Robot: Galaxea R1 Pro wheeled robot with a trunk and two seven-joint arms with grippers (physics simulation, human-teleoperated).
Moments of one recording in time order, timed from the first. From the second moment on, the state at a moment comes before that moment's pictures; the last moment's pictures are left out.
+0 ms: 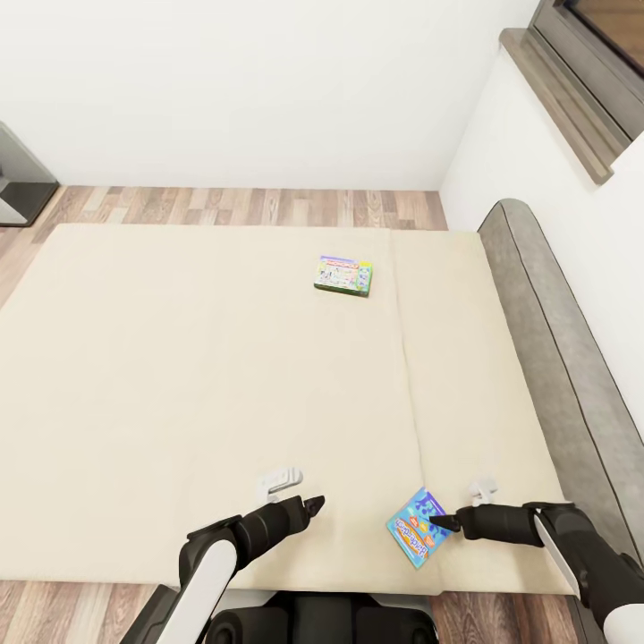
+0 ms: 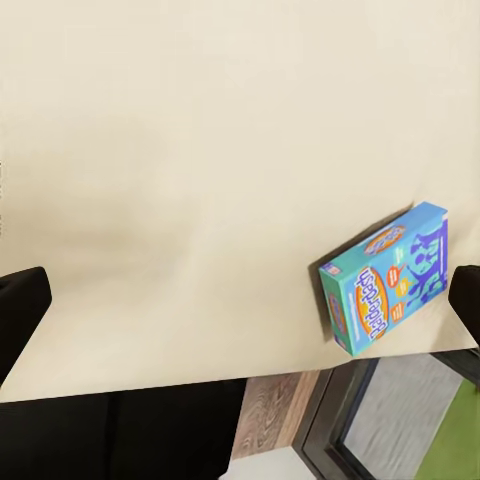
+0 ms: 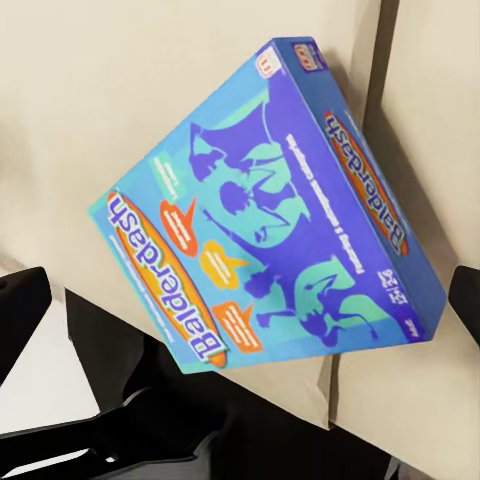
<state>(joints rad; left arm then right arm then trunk) -0.23 -0.04 -0.36 -1.55 0.85 0.71 0.39 -0.50 -0.32 -0.03 -0.81 0.00 0.59 0.91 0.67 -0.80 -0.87</state>
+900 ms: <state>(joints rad) -0.23 -0.04 -0.36 -1.55 0.85 0.71 0.39 -0.51 -0.32 -0.04 -0.80 -0.01 0.59 0.91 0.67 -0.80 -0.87</state>
